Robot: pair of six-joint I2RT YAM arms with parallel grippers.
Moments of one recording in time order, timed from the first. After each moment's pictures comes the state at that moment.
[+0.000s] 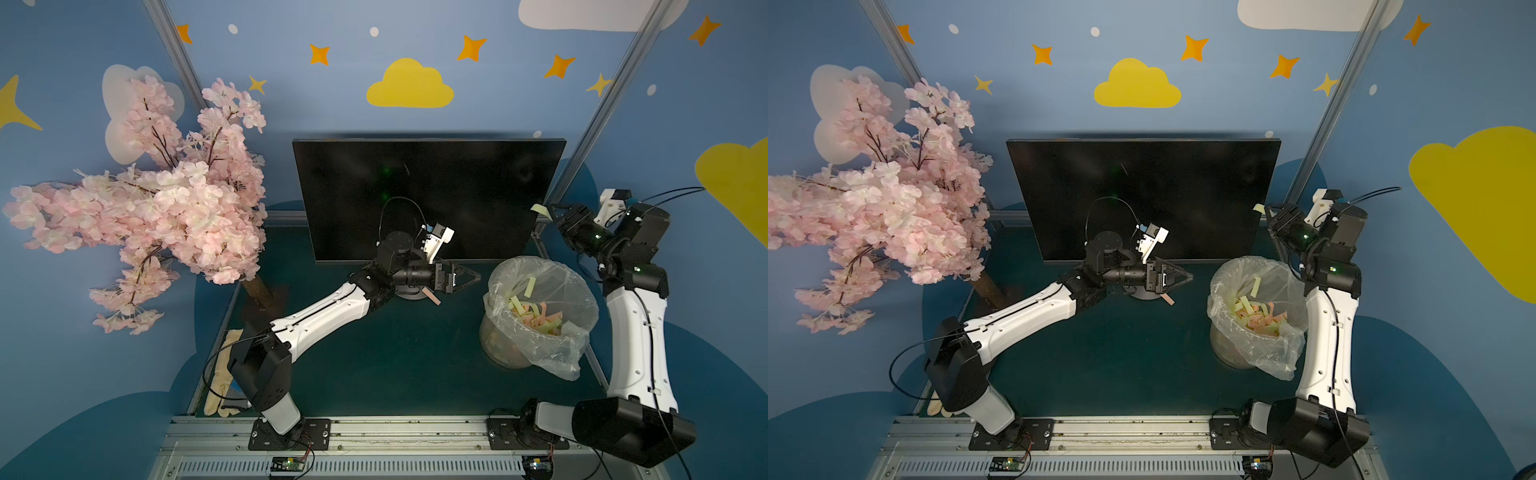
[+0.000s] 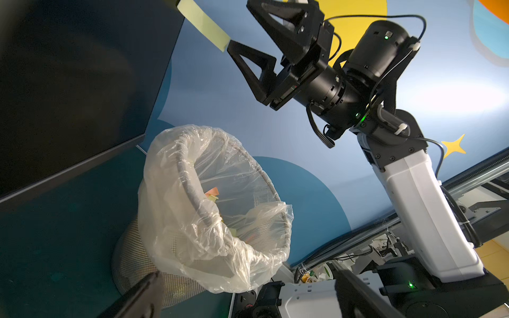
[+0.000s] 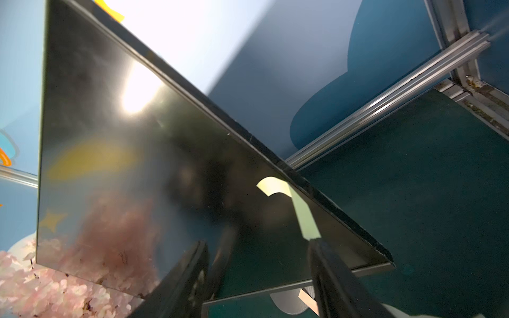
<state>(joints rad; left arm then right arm) -0.77 1.66 1.38 0.18 0.72 -0.71 -0.26 1.29 1.50 -0.47 -0.59 0.68</state>
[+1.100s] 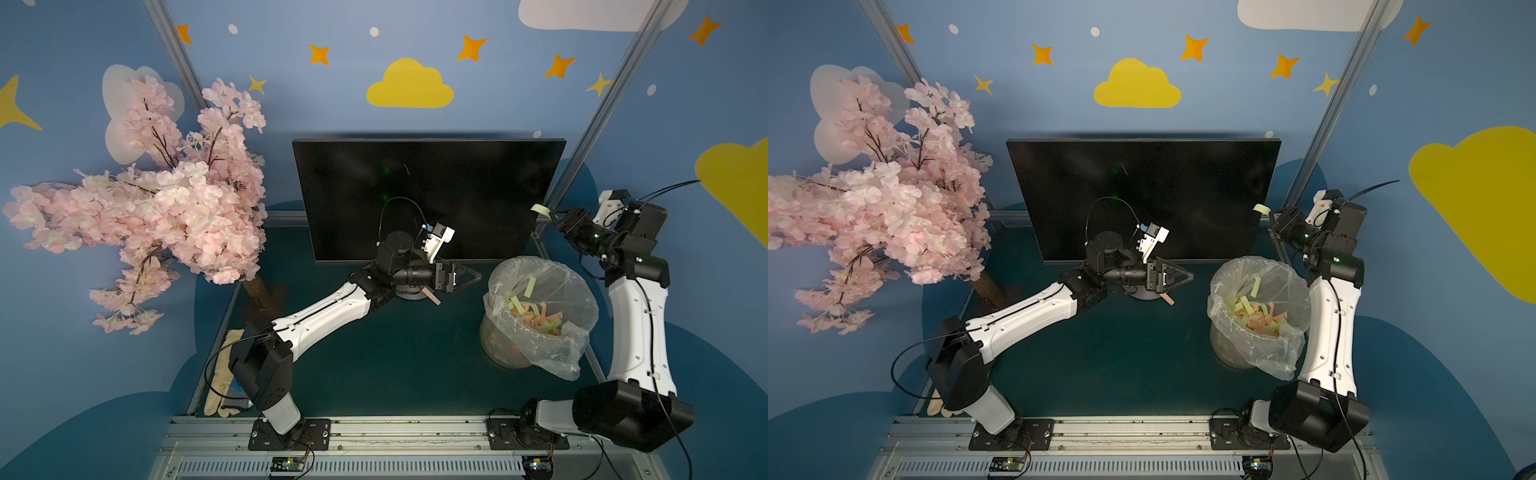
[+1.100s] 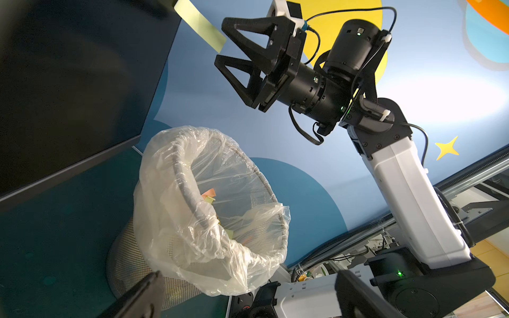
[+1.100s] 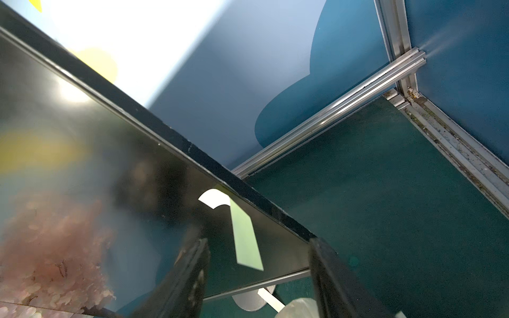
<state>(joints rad) -0.77 1.67 1.38 0.20 0.73 -0.72 -0.29 1.37 1.56 -0.58 -0.53 0.54</state>
